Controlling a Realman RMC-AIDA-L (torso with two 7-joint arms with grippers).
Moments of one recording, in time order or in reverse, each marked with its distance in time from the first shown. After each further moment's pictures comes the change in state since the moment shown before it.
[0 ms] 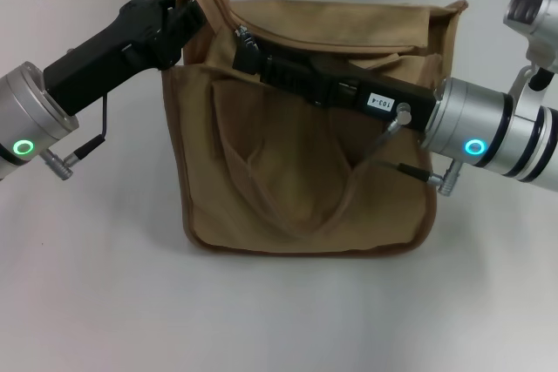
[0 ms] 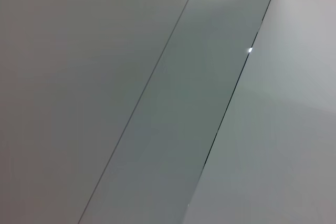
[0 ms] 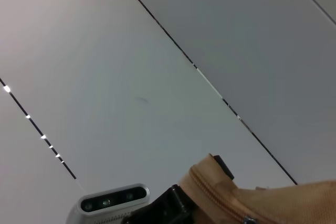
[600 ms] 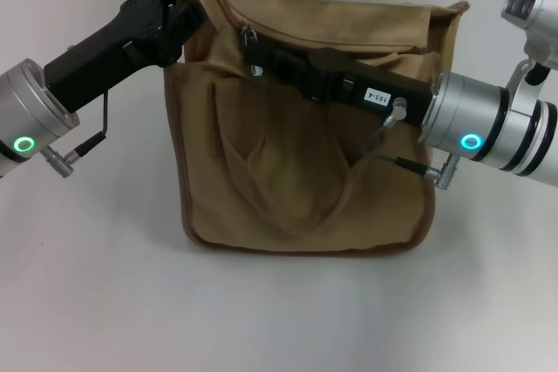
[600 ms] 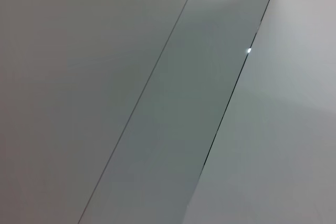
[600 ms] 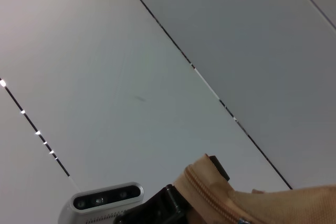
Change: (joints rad) left arm -0.005 0.001 -0.001 0.000 -0.002 0.000 0.000; right arm 0.011 0.000 0.003 -0.002 0.002 0.019 -0.024
